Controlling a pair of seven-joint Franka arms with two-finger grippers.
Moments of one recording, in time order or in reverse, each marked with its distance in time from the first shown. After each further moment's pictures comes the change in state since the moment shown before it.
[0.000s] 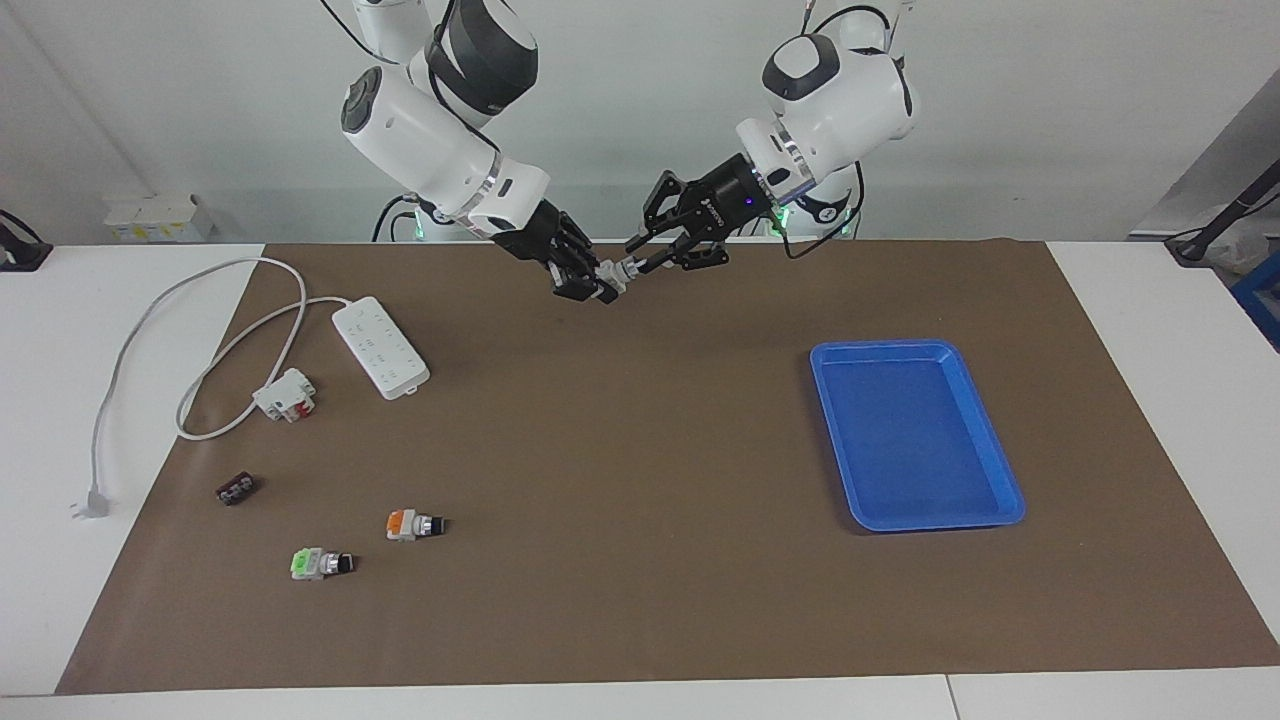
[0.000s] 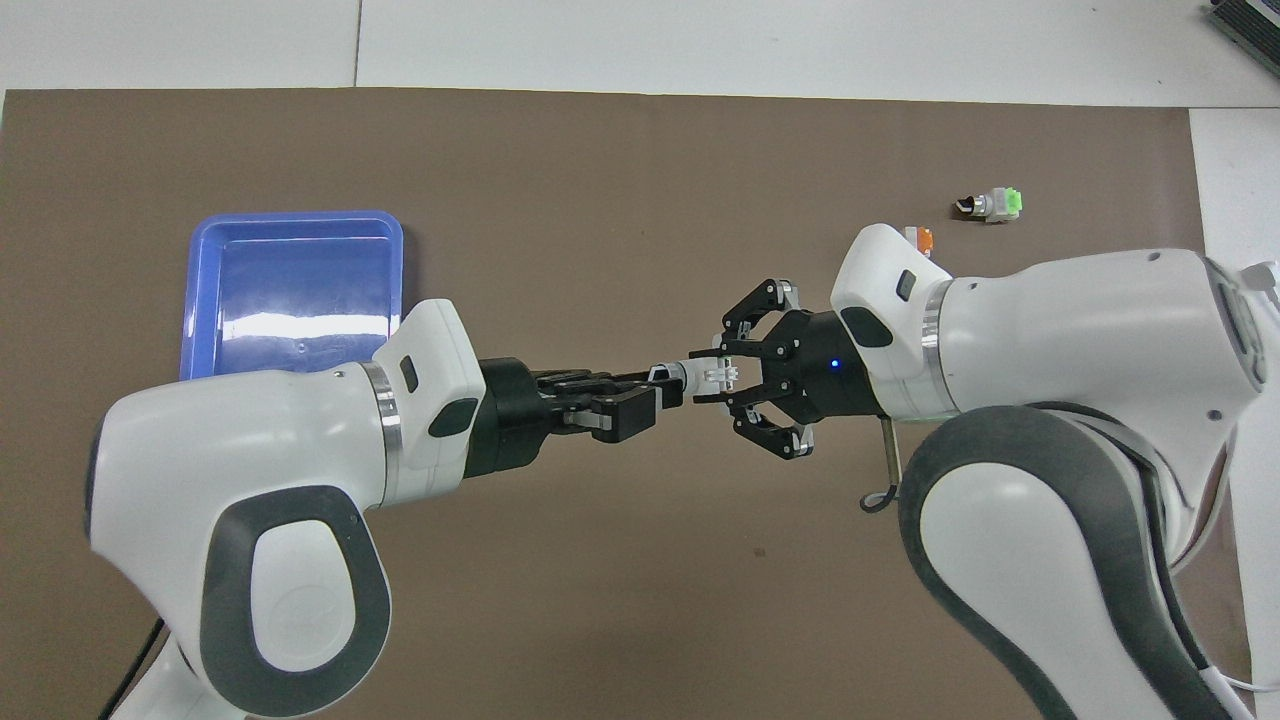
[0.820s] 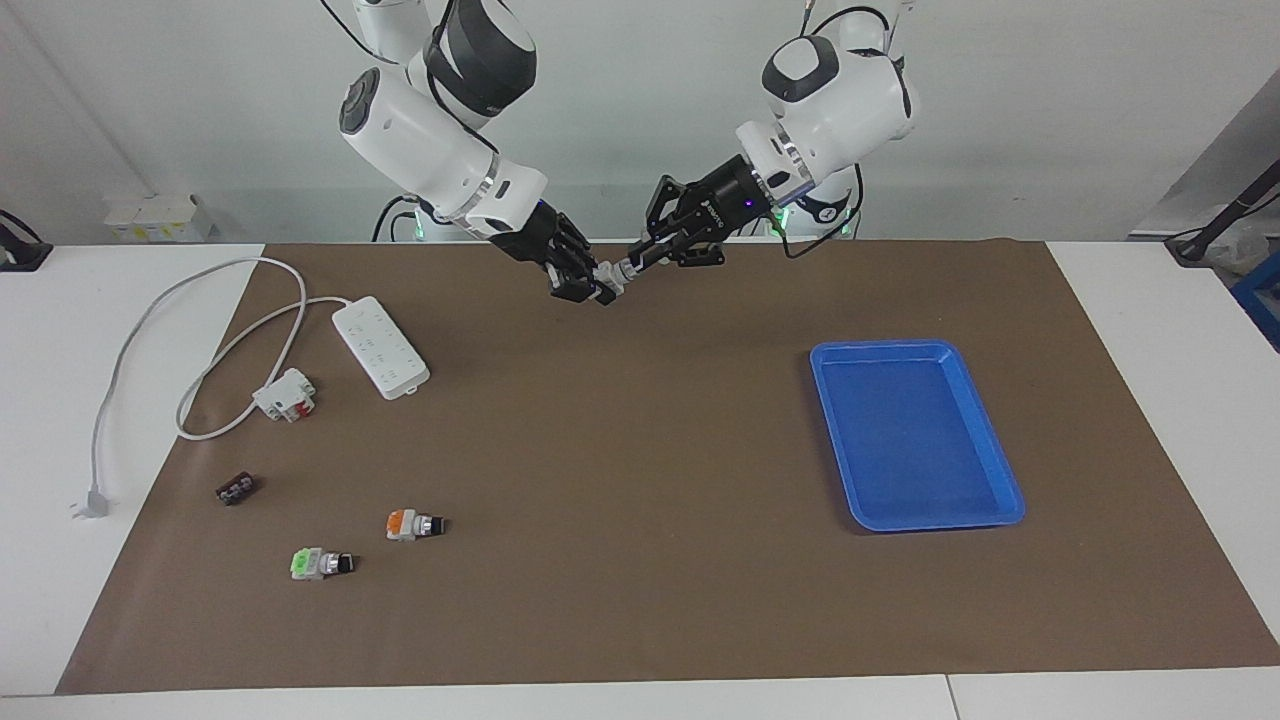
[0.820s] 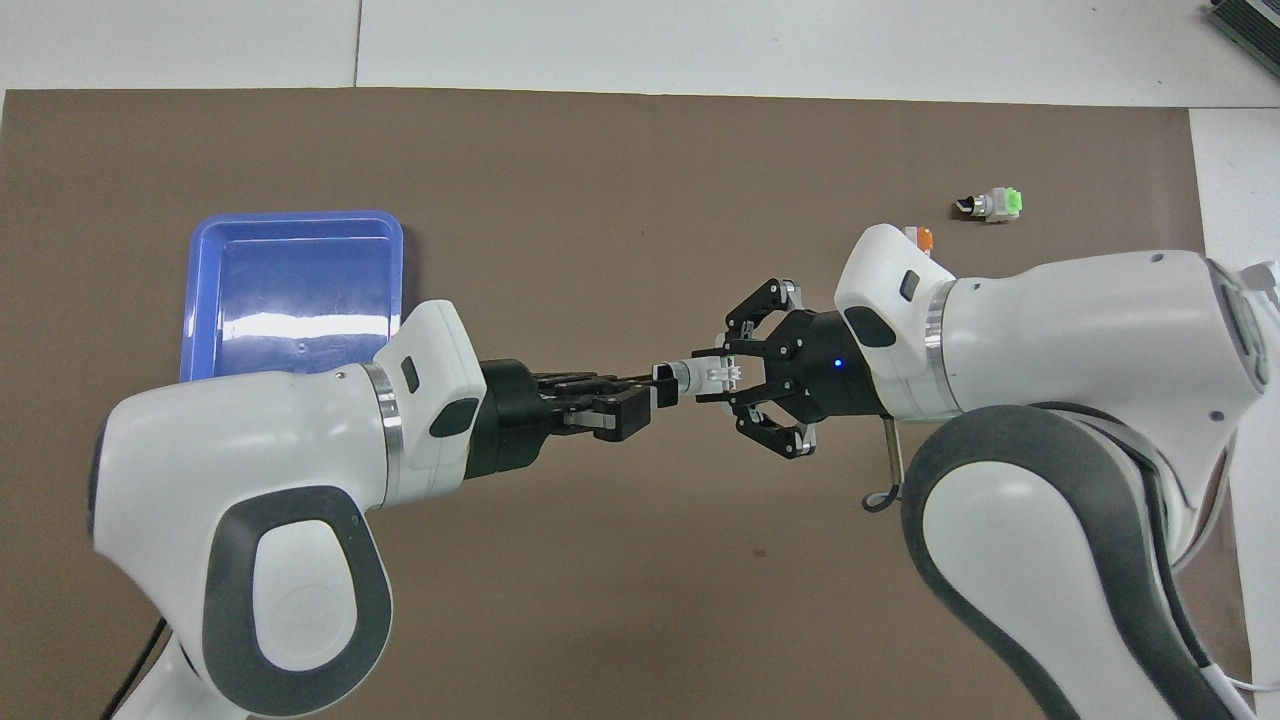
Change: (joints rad) left arm -0.002 0.000 0.000 -0.002 -0.004 0.000 -0.060; right arm -0.001 -0.001 -0.001 -0.005 0.001 0.004 0.000
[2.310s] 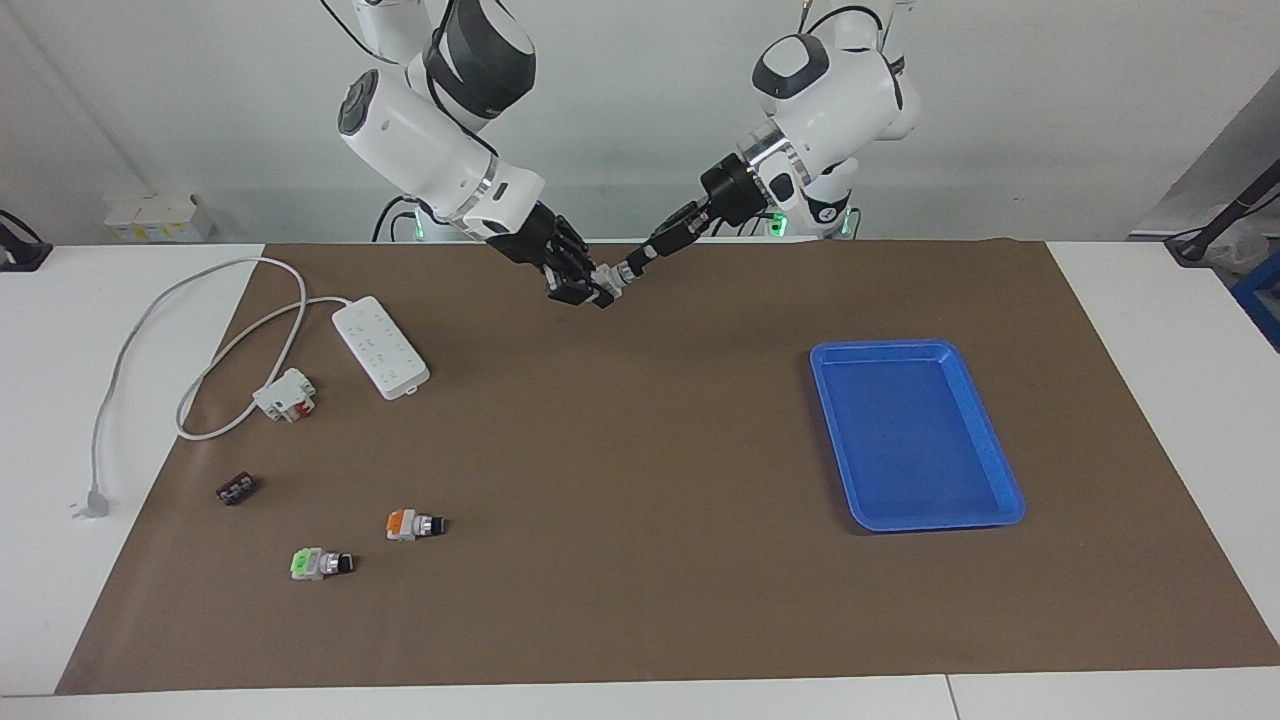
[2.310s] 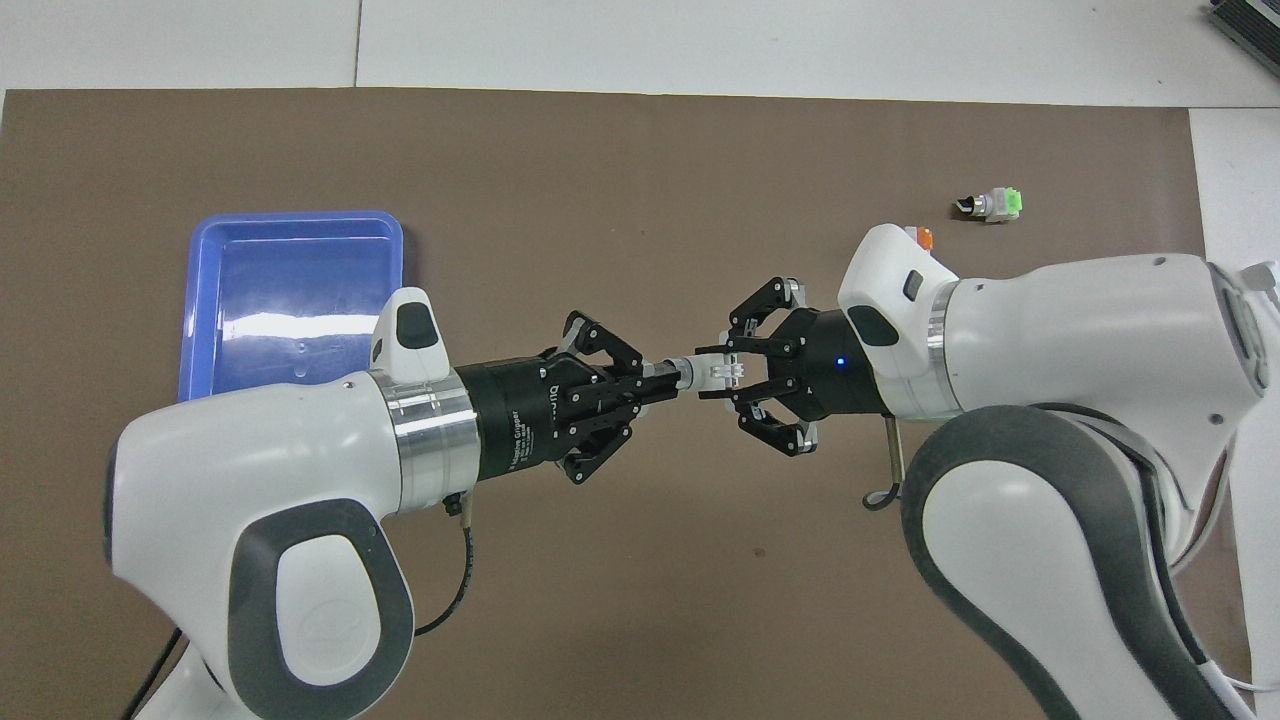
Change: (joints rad) left arm -0.016 0.001 -0.017 -0.003 -0.001 0.095 -1.300; right arm -0.001 -0.002 -0.002 -0.008 0.001 0.019 0.000
